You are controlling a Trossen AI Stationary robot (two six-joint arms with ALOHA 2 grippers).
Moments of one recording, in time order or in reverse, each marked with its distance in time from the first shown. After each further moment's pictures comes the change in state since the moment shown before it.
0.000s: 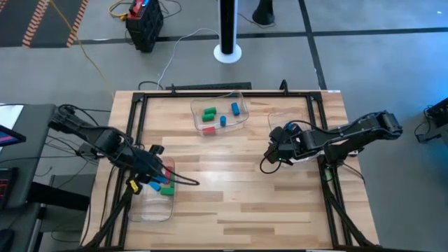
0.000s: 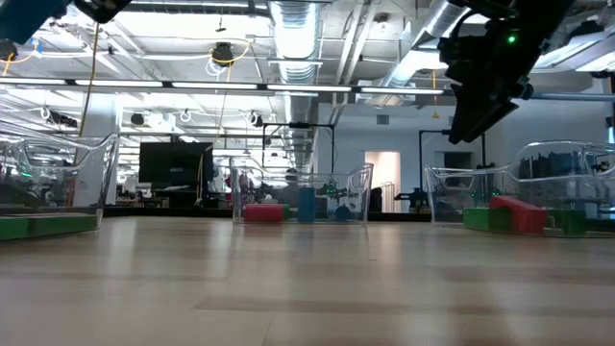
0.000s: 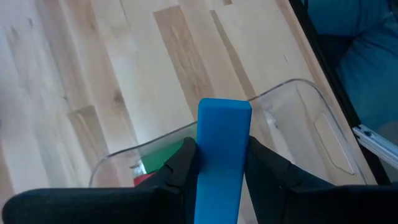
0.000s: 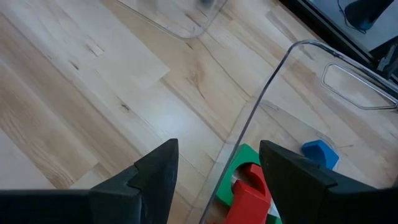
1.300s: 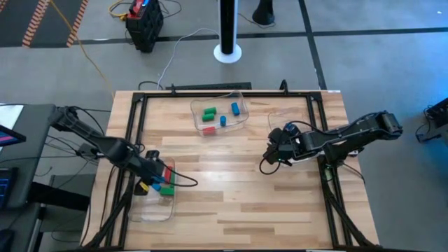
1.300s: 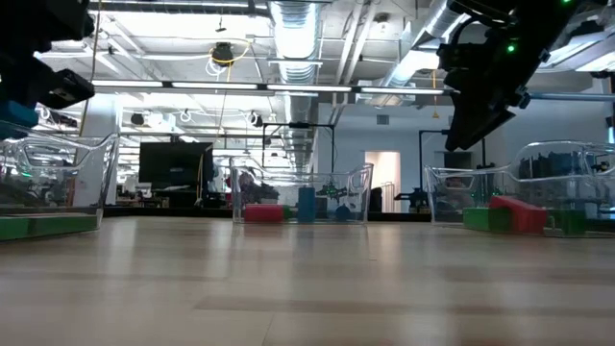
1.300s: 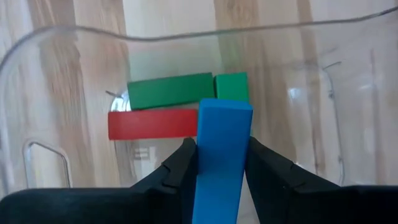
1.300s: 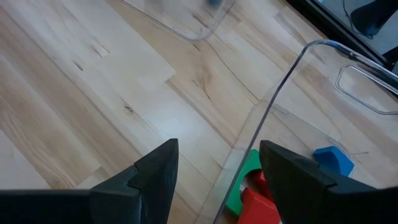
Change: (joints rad) left arm -0.036 -0.101 -0.403 0.168 -0.043 -0.283; right arm -0.002 0.000 -0.052 0.095 -0.001 -0.029
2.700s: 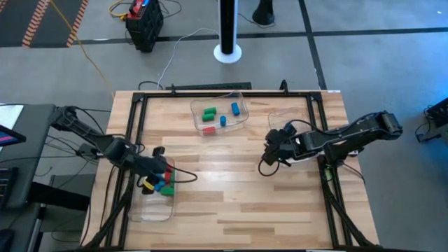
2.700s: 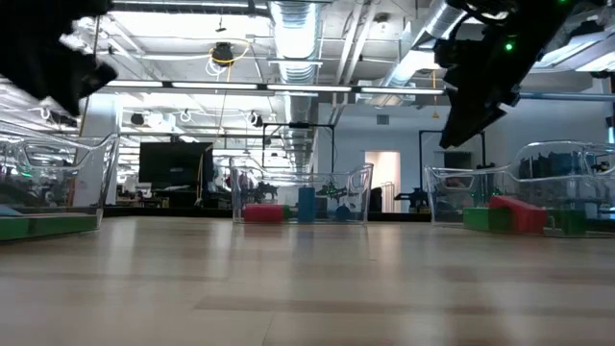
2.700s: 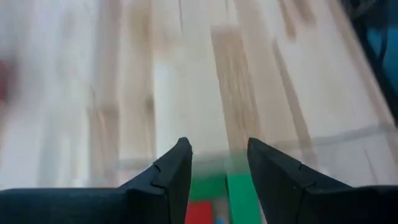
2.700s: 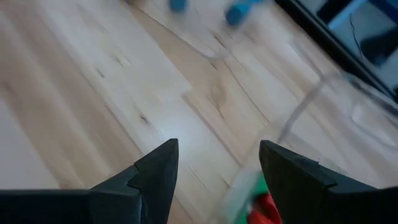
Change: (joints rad) left arm 0.000 -0.045 0.001 0.233 -0.178 0.065; right arm 0.004 -0.002 0.000 0.096 0.002 -0.147
